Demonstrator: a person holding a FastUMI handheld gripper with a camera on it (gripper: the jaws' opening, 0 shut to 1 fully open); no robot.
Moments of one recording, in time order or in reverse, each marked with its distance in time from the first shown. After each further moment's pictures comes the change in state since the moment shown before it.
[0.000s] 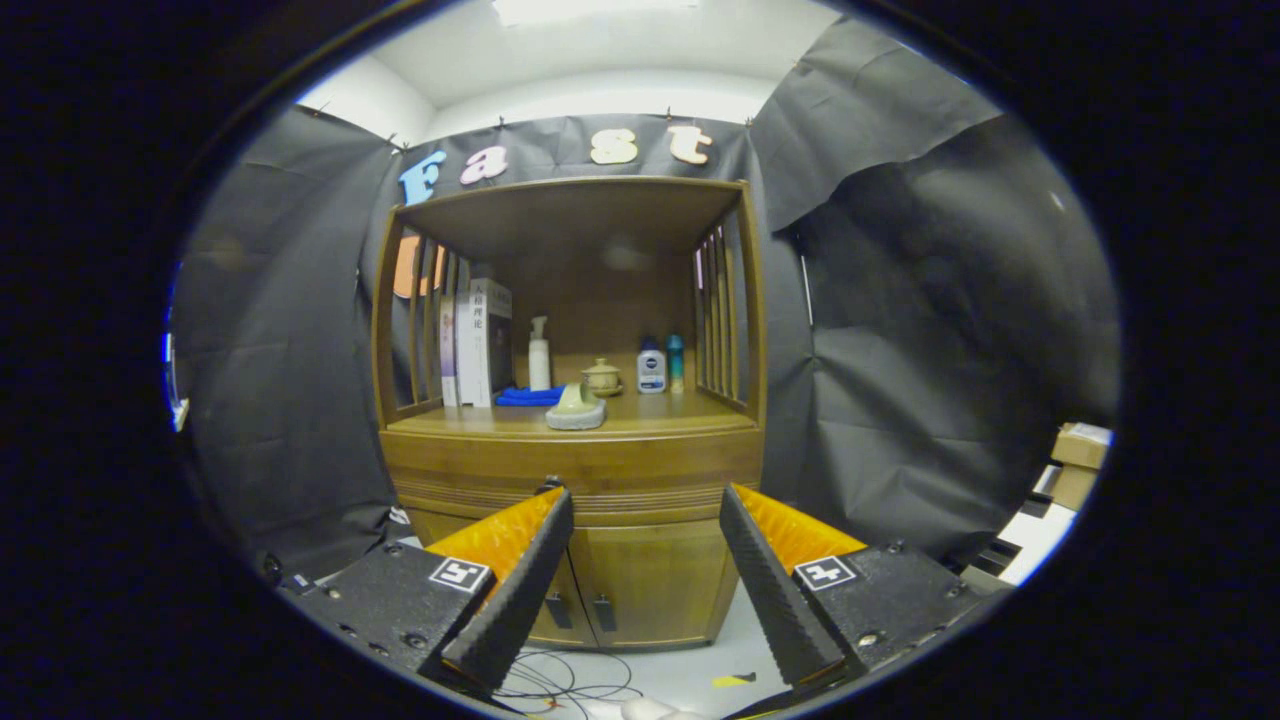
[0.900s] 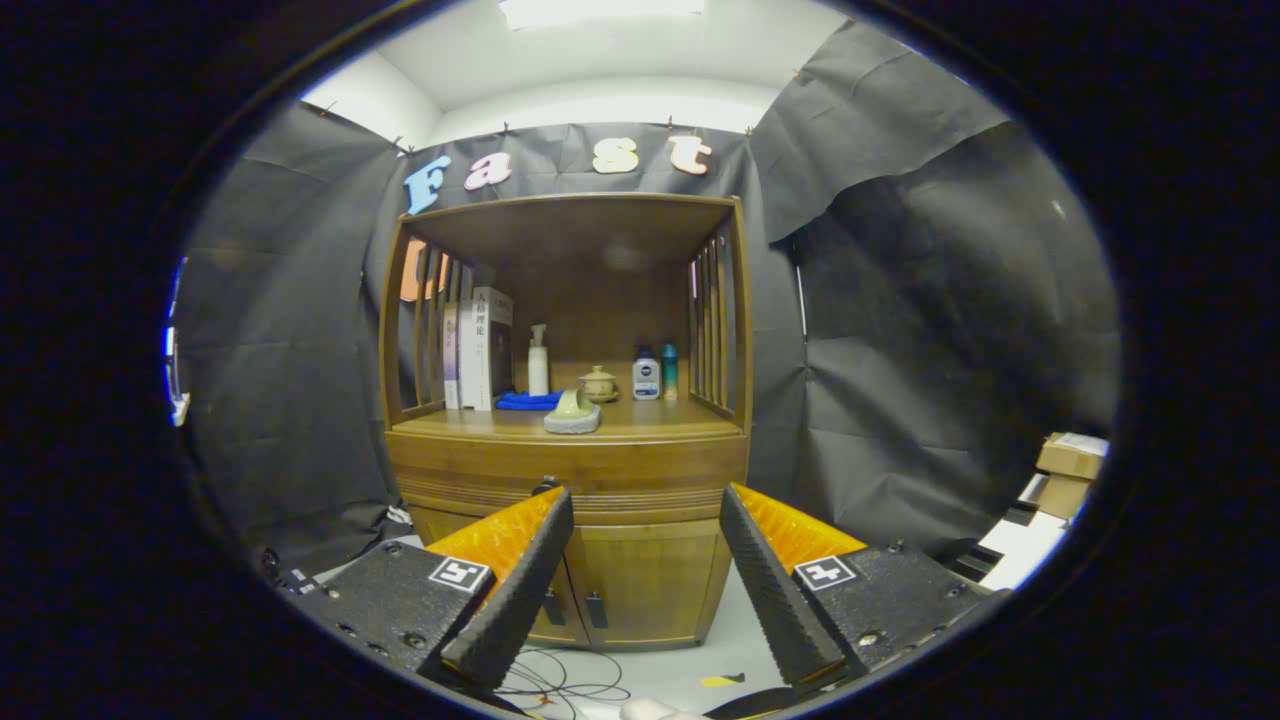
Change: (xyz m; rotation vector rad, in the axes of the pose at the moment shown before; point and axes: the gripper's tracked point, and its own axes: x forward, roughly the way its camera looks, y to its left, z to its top) arm -0.020 -0.004 0.012 -0.025 -0.015 -0.001
